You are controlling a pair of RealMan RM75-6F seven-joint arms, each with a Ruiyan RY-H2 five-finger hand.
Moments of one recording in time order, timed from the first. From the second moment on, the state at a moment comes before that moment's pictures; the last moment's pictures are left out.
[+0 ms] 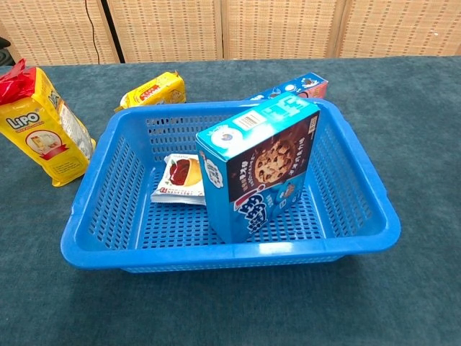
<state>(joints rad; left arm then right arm) -0.43 -1.13 -0.15 -1.63 1.27 1.04 -0.16 0.30 -0.90 -0.04 -1.67 -1.66 1.47 0.16</state>
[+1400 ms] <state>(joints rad) -0.41 -1.04 -0.23 -1.93 1.48 1.23 -0.31 0.18 -0.98 0.01 -1.63 -1.63 1.54 0.27</state>
